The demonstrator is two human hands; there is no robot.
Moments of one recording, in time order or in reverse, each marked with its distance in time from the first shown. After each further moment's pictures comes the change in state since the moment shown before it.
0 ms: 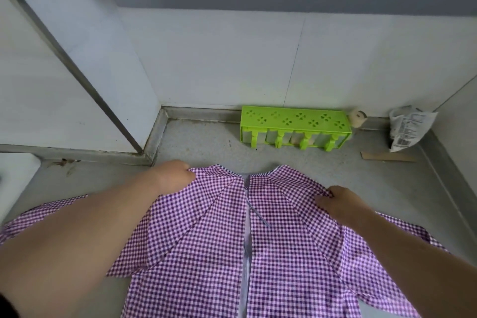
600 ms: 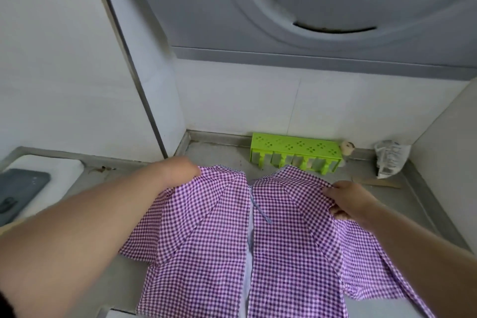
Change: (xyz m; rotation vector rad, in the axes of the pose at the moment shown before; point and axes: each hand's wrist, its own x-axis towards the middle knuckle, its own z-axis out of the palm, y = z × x) left_hand -0.120 -0.005 -0.042 -0.236 0.138 -0.006; right_hand -0.094 -0.029 -0.065 0.488 0.034 -0.077
